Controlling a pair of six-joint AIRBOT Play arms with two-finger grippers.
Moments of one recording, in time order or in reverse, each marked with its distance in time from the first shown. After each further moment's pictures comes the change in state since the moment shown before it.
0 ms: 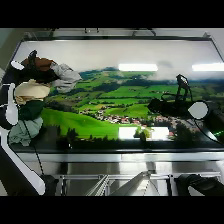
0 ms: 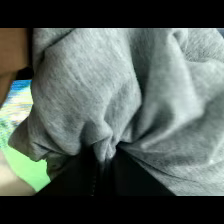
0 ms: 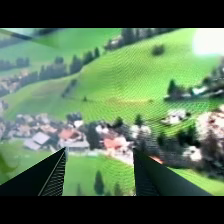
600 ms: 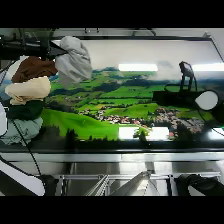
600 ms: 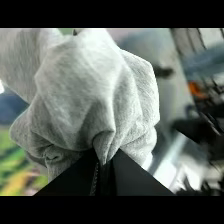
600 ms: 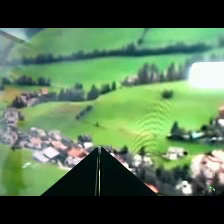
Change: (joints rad) left arm -0.123 0.341 -0.008 -0.542 -0.457 -0.021; right arm -0.037 -0.003 0.177 0.000 0.102 -0.160
